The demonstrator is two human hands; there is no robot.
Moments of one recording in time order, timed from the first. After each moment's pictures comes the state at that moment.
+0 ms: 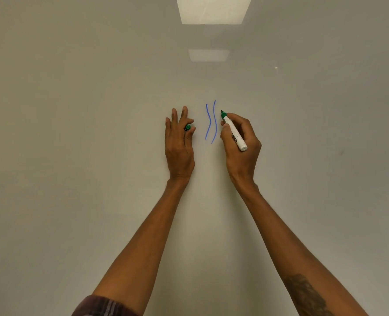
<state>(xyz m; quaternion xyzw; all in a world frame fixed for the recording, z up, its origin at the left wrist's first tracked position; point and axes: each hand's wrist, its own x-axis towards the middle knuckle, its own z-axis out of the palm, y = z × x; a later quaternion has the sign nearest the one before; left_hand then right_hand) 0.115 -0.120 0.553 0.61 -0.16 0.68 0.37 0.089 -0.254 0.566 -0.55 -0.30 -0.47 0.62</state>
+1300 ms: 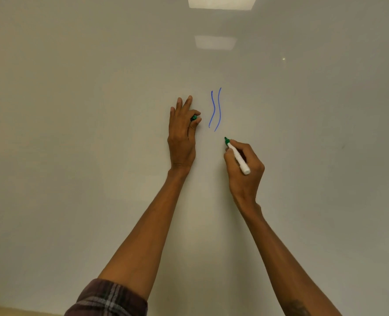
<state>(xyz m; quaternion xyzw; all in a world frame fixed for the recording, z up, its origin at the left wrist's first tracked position) 0.112 -0.117 0.544 0.63 -0.16 0.68 0.34 0.080 -0.268 0.497 -0.60 -0.26 -0.46 0.60</state>
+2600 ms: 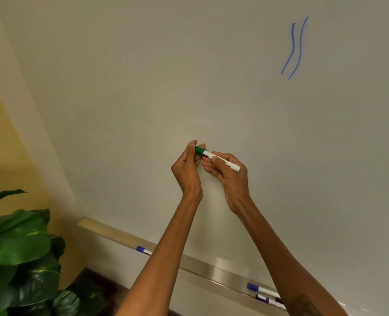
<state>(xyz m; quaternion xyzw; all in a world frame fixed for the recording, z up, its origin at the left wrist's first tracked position) -0.001 -0.059 0.385 0.43 0.11 0.47 0.77 0.023 -0.151 0.382 -0.50 -0.25 0.08 0.83</state>
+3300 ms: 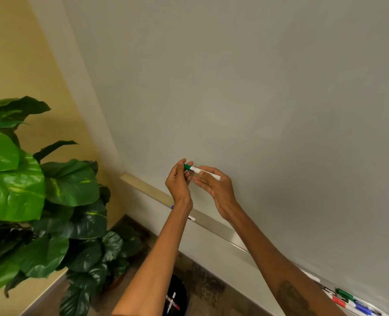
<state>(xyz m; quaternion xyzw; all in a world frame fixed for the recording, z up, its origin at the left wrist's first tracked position) -0.078 0.050 0.233 0.41 0.31 0.46 0.73 -0.032 -0.045 0.252 -0.51 -0.18 0.31 0.78</state>
